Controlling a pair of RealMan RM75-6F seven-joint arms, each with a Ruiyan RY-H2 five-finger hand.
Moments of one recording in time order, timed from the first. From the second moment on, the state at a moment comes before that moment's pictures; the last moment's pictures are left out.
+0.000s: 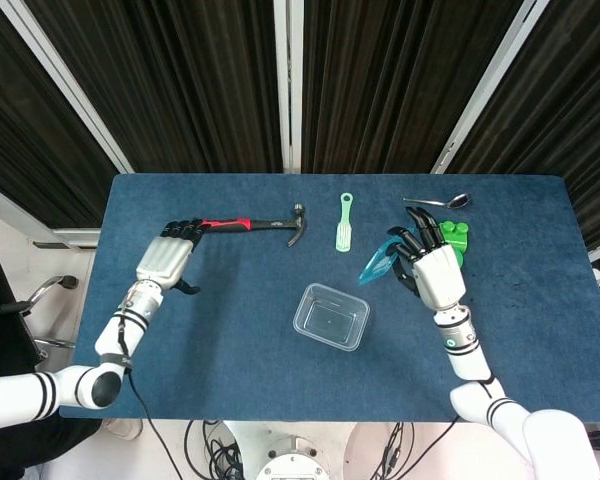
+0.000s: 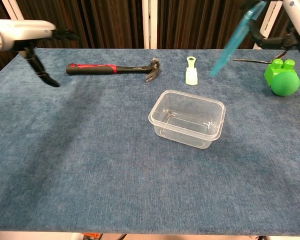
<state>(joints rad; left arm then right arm) -0.92 -1.32 -0.04 -1.61 0.76 1.00 0.32 0.61 -1.88 0.19 -0.61 -1.60 1.63 0.30</state>
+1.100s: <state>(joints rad) -0.51 -1.18 0.01 -1.50 1.02 1.31 0.20 0.39 -1.25 0.16 -1.41 -1.41 1.37 0.16</state>
